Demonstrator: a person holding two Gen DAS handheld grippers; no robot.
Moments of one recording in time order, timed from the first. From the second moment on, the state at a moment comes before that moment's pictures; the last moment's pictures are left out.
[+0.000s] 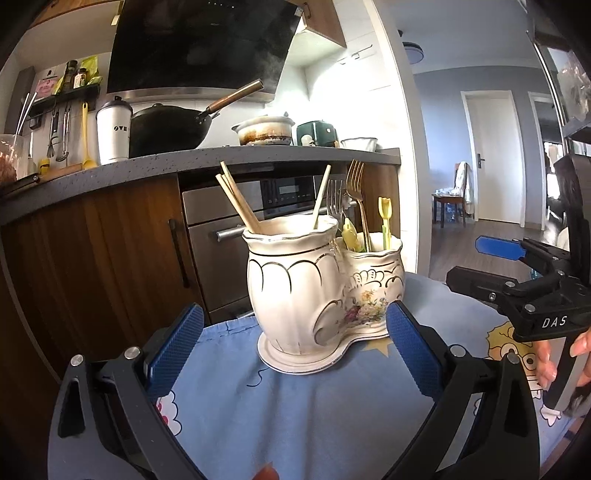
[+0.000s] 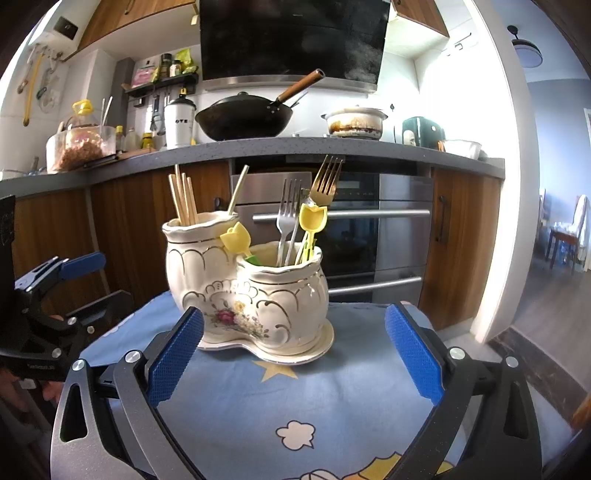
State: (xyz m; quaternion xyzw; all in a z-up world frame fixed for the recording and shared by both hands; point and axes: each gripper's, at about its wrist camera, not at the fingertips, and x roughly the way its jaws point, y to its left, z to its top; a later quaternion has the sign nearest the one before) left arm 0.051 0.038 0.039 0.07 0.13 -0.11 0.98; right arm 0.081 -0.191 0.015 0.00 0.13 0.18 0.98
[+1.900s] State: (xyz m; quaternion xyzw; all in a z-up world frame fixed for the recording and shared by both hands) left arm 0.057 0.041 0.038 0.06 0.13 -0.11 0.98; right arm 0.081 -0.191 0.014 0.00 0.13 0.18 0.98
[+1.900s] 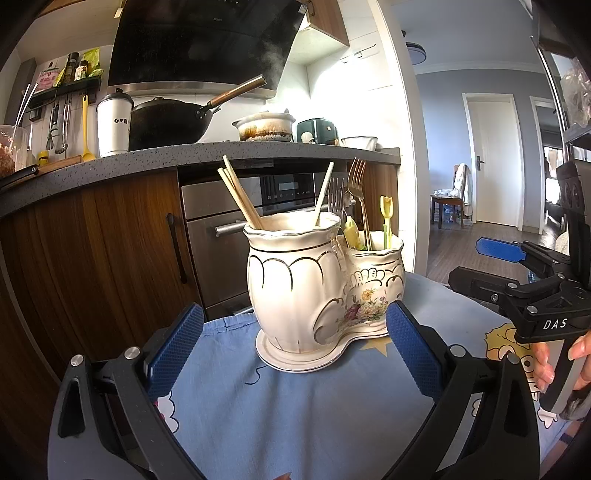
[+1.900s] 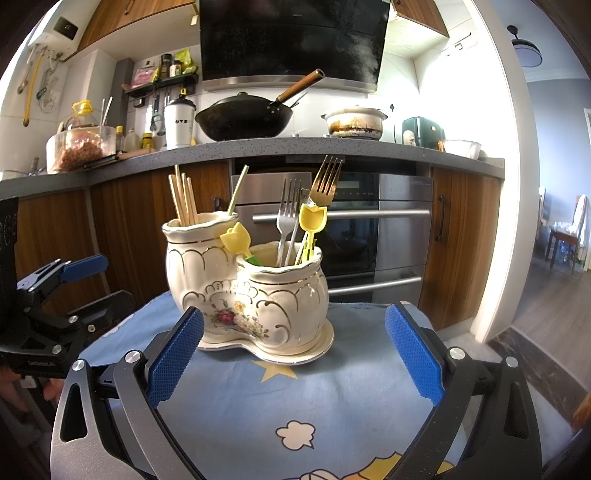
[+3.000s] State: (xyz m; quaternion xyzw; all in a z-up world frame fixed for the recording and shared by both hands) left arm 0.057 0.040 0.036 0.07 0.14 -0.11 0.98; right arm 0.081 -0.192 0.014 0.00 0.13 0.18 0.98
